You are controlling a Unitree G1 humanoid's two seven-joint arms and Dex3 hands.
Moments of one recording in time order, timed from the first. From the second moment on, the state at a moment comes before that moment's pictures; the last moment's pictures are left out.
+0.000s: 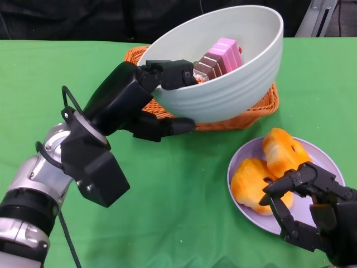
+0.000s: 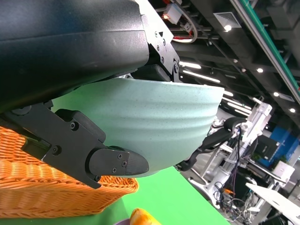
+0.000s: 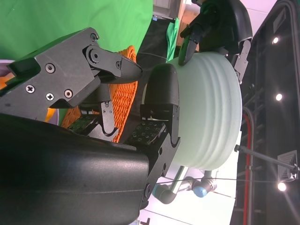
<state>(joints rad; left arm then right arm) -0.74 0.21 -0.20 0.81 0.35 -1.06 -0.04 0.08 0.04 0.03 0.24 0.06 -0.86 0.16</state>
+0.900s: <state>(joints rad) -0.86 0.10 -0.19 0.97 0.29 -1.03 -0.07 0.08 0.04 0.05 0.27 0.01 -0.87 0.13</state>
